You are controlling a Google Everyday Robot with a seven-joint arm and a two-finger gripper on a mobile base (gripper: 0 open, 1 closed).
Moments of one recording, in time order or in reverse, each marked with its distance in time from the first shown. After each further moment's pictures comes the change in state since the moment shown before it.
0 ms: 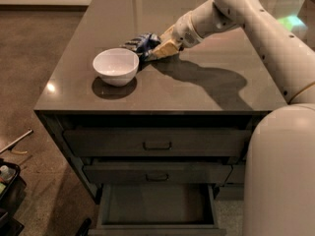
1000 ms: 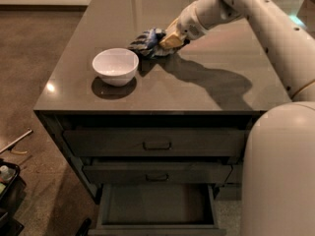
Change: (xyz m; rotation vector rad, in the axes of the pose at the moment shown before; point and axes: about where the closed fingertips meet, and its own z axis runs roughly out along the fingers) arm -0.007 -0.016 -0.020 0.056 0.038 -0.031
